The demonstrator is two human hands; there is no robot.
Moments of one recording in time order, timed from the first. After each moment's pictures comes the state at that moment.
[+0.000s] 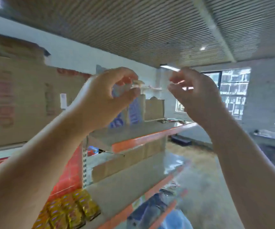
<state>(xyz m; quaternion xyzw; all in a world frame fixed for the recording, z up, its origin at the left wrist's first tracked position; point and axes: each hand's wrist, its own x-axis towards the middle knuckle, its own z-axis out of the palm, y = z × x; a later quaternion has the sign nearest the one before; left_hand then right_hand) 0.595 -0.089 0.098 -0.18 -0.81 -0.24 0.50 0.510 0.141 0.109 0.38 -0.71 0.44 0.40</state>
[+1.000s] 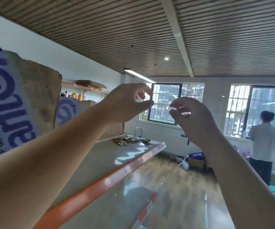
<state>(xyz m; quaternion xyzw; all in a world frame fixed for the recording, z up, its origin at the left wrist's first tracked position) 0.118 0.014 0.144 -0.29 -0.84 -0.25 0.39 0.130 0.252 0.111 0.26 -0.78 0.38 0.43</state>
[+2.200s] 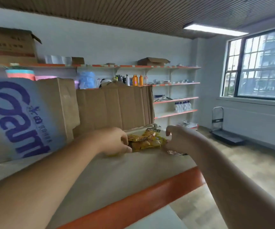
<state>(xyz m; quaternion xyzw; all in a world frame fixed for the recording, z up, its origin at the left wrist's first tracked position) -0.270 0.034 0.003 0.16 -0.99 -0.03 0.01 -0.417 0.240 -0.016 0.30 -0.94 0.15 0.04</state>
